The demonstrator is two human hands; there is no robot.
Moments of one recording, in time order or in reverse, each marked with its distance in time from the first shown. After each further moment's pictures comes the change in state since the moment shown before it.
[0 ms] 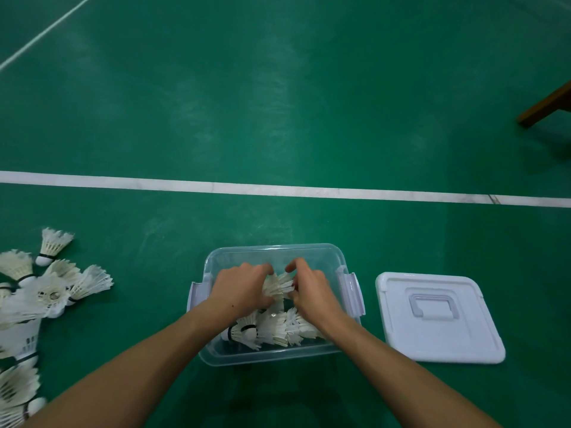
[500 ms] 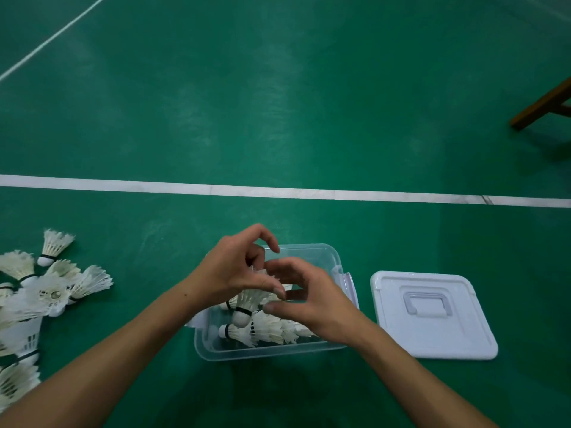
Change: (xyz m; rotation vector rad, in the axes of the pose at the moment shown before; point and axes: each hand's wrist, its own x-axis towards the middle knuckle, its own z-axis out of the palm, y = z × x) left_hand -0.037 -0.011 -0.075 -0.883 0.190 0.374; right_hand -0.064 -0.041 -0.082 0.691 -0.267 -0.212
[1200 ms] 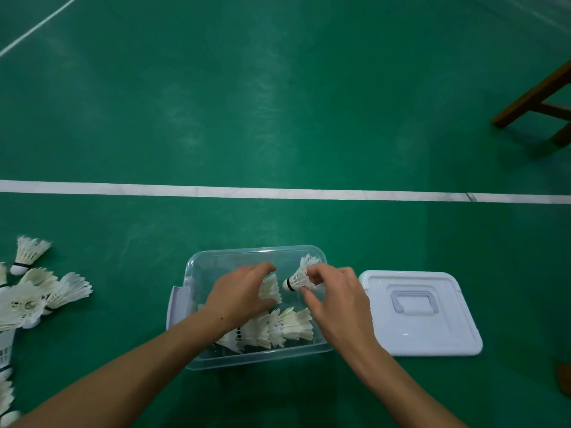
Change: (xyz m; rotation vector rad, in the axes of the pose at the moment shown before) left_hand 0.010 -0.037 0.075 0.642 -0.103 -0.214; right_hand -0.023 0.038 -0.018 -0.772 0.593 0.031
